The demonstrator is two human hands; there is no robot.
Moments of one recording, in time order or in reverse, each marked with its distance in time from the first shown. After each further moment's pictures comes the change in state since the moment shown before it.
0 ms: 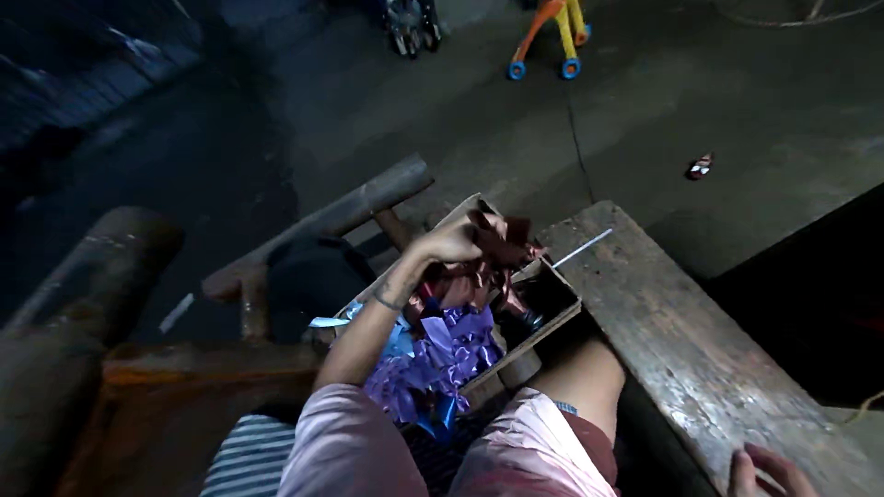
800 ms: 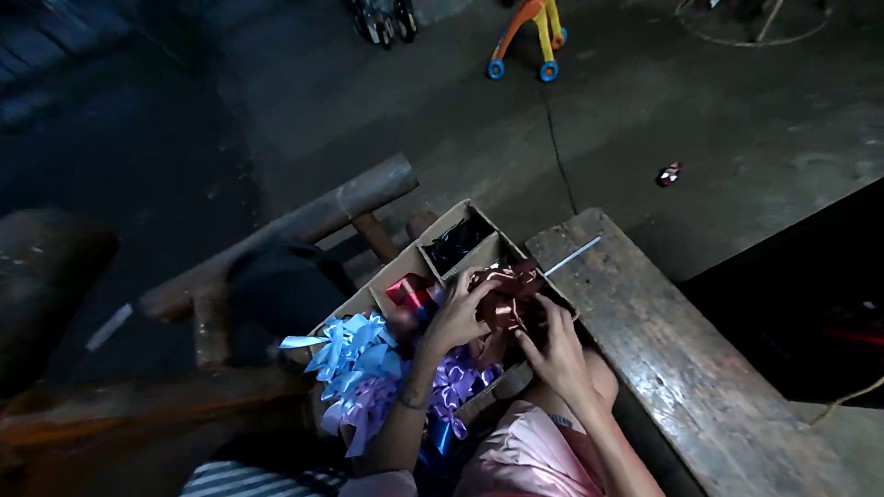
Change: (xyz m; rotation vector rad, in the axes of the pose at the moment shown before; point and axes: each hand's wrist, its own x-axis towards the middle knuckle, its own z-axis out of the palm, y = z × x) left_hand -0.037 -0.049 0.103 0.098 0.208 -0.317; right_hand 0.071 -0.176 0.172 0.157 -0.465 -0.376
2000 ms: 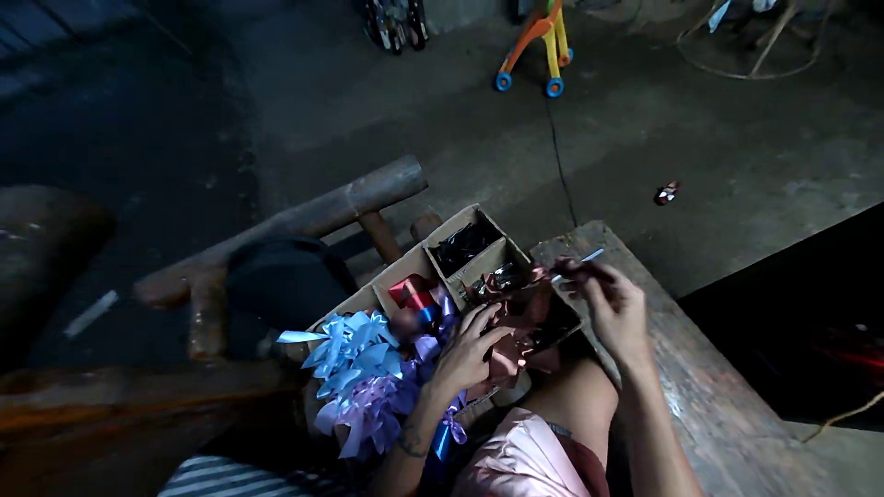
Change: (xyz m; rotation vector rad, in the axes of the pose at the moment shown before) left_hand -0.049 0.000 0.039 0.062 0.069 0.148; right_hand 0.058 -0.006 -0.064 0.353 0.127 -0.232
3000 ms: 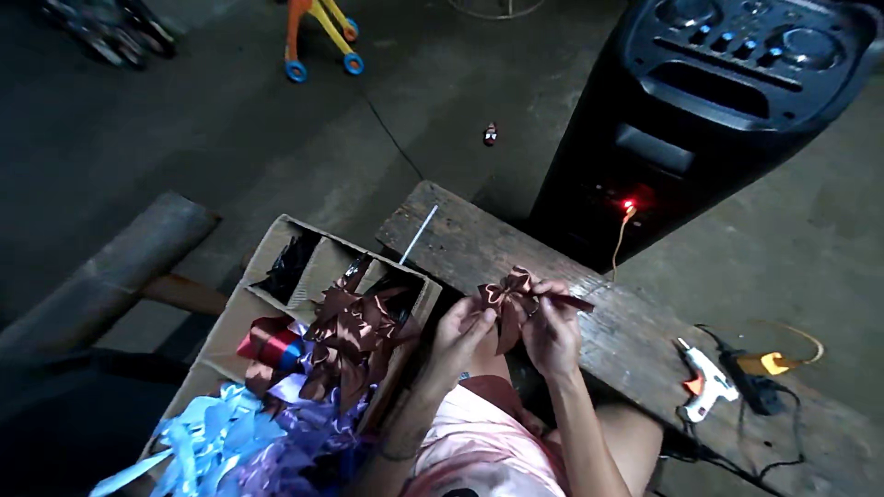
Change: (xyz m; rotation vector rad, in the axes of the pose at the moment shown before) left_hand 0.027 0.160 0.083 -1.096 -0.195 -0.172; right_hand -0.155 0.002 -0.069 0.763 0.592 0.048
